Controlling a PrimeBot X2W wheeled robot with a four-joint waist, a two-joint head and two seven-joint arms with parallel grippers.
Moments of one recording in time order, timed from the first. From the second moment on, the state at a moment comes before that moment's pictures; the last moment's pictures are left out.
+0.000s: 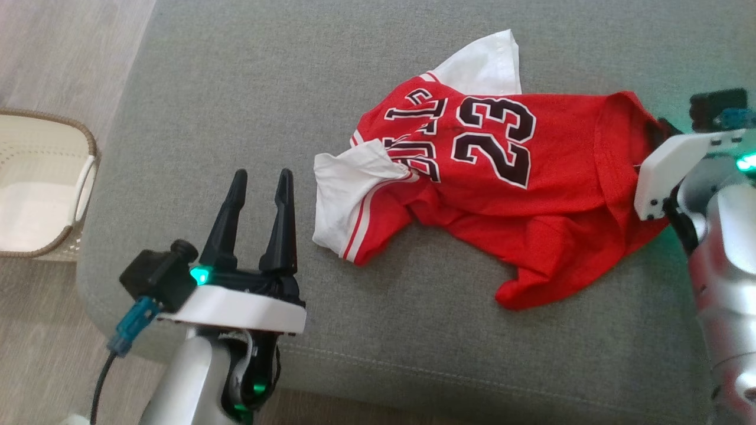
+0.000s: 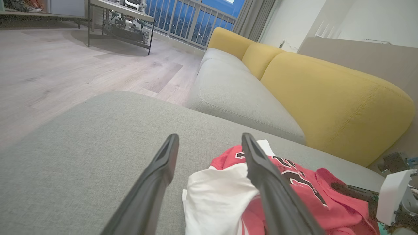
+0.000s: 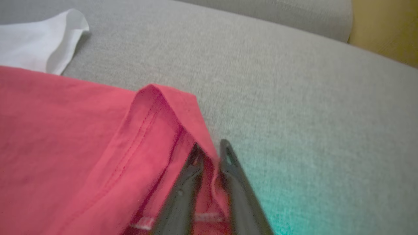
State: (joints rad) left arm -0.14 0.05 -0.32 0.00 -0.44 0.01 -0.26; right arm -0.73 -0.20 -0.15 0.87 -0.10 0.13 0.09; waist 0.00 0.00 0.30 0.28
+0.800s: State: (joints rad) left arm -0.16 0.05 -0.36 0.00 -0.48 0.01 -0.26; right arm -1.09 -0.33 -0.19 1.01 -0.37 0.13 -0.04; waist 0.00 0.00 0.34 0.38
